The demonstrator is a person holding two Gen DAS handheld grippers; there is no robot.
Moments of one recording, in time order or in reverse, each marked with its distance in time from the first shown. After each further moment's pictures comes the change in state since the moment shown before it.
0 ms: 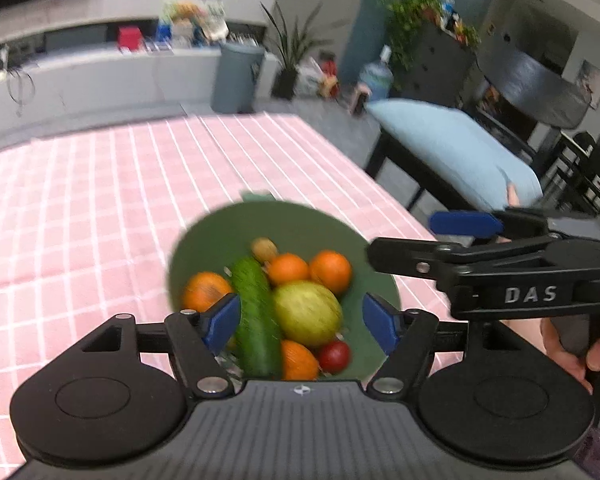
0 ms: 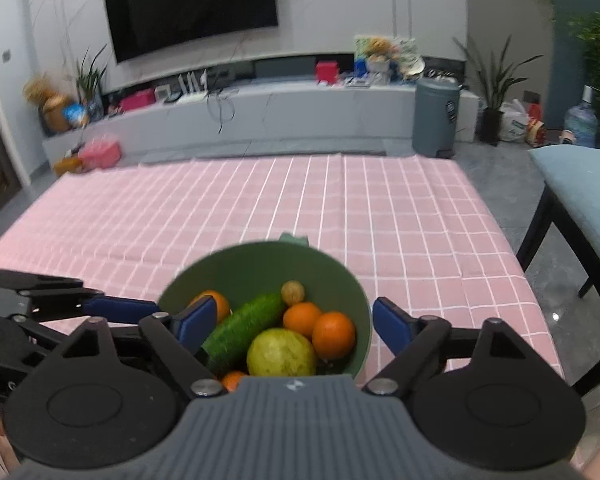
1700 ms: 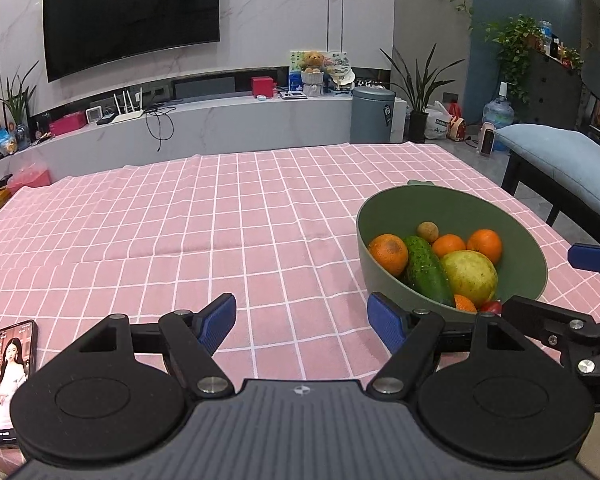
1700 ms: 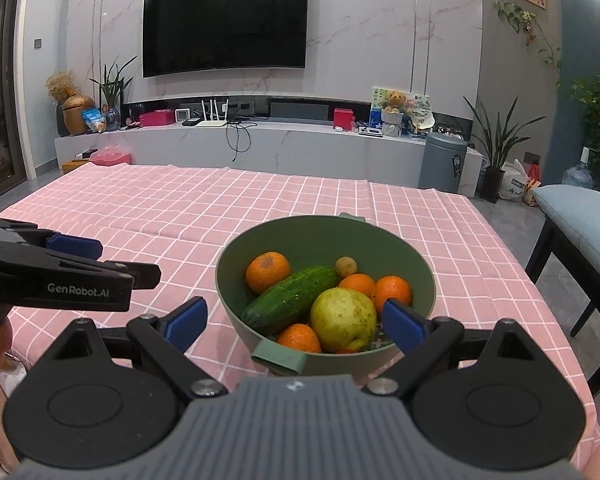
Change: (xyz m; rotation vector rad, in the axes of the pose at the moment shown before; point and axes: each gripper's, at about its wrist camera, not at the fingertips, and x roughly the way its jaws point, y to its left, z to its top) left arm -0.041 0.026 -0.072 -0.024 -0.154 0.432; right arm -0.021 0.072 -0.088 -0.143 -0.151 -0.030
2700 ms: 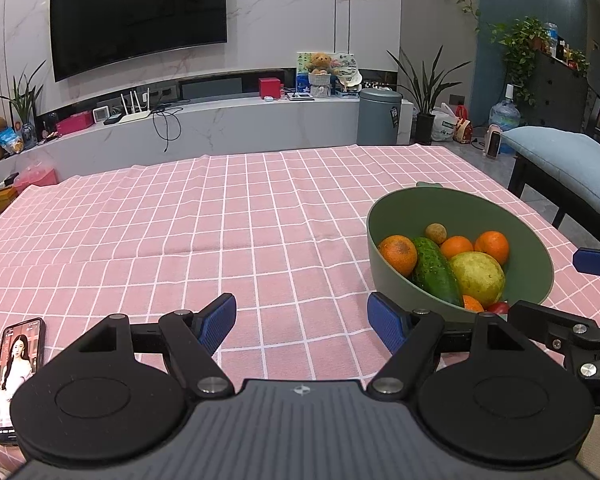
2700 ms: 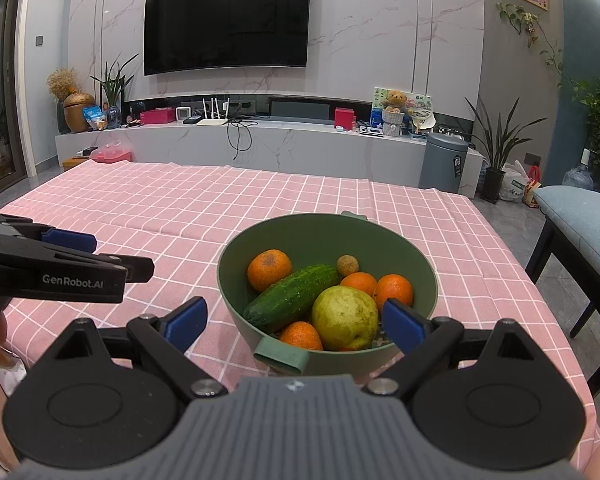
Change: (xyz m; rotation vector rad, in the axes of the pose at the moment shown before) left arm -0.003 0.002 0.001 -0.008 -0.001 0.017; right arm 0.001 0.001 -0.001 -0.004 0.002 0.000
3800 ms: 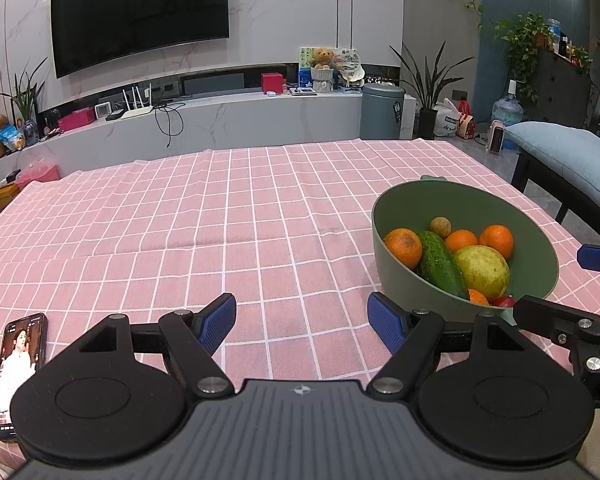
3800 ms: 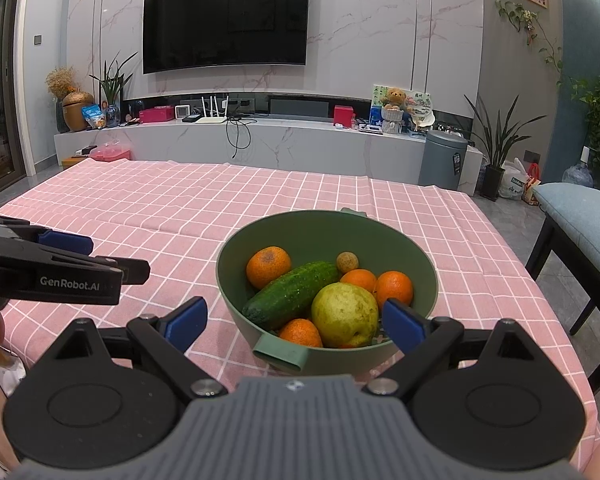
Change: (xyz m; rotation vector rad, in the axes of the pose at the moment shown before) left arm 0.000 0.003 -0.003 -0.002 0.014 0.006; right arm 0.000 -0.001 0.000 -0.001 0.001 0.000
